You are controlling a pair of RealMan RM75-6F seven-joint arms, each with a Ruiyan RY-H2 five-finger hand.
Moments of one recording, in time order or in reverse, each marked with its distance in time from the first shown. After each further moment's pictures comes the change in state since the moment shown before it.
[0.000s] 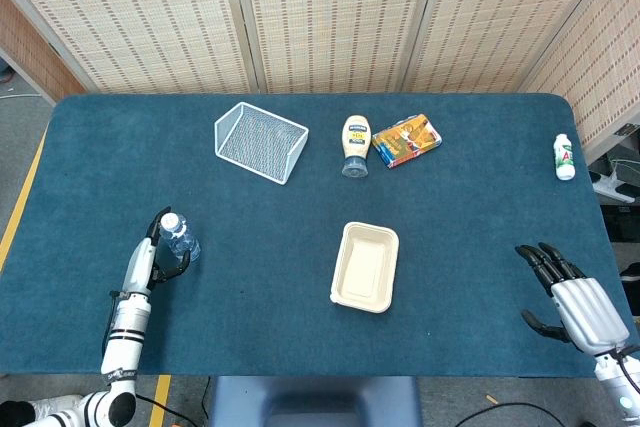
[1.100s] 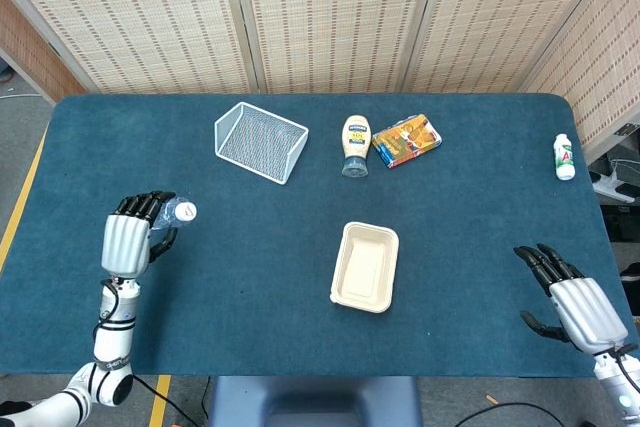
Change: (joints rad) left arm -0.088 -0.081 -0.004 0.354 0.346 0.412 0.398; right arm 0.010 0.011 -0.006 -0.008 0.007 -0.023 -0.003
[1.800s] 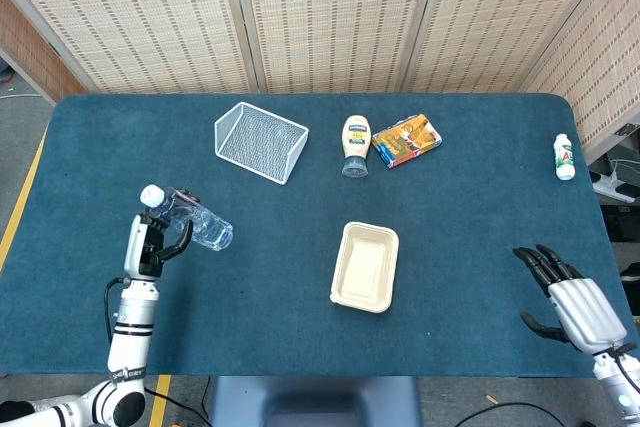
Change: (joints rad) left arm 0.028 0.153 -0.028 -0.578 -0.220 -0.195 -0.867; right arm 0.004 0.006 -0.004 -0.008 0.007 -0.014 -0.005
